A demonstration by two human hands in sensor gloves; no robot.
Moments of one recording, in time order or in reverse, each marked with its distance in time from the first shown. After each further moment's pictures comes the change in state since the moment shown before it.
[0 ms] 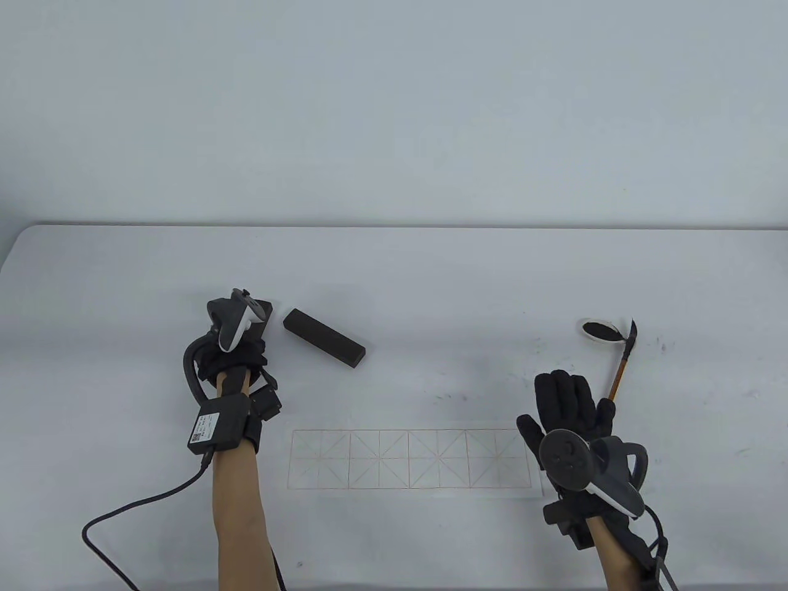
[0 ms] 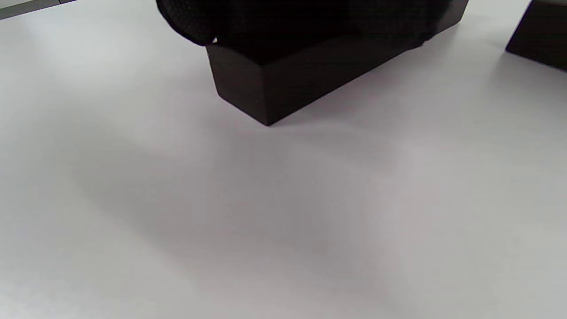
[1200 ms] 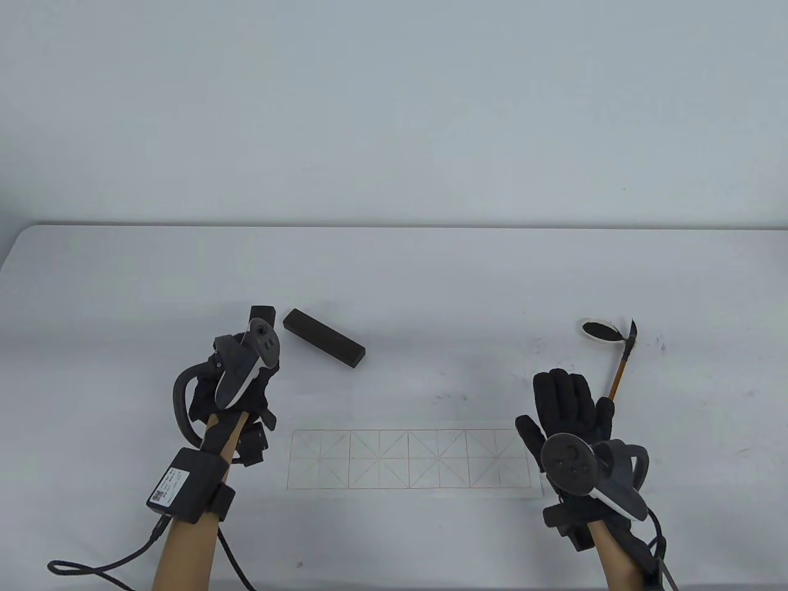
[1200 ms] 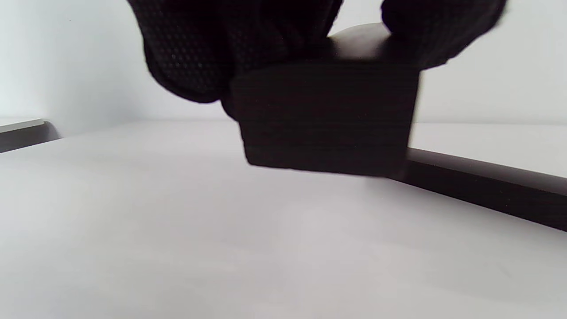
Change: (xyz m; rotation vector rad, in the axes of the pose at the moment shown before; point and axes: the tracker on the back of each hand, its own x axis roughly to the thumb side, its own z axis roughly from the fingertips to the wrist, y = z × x) left_hand -0.043 0.011 0.132 0.419 -0.325 -0.057; right_hand 0.001 -0.001 0.003 -0.034 -0.021 -0.030
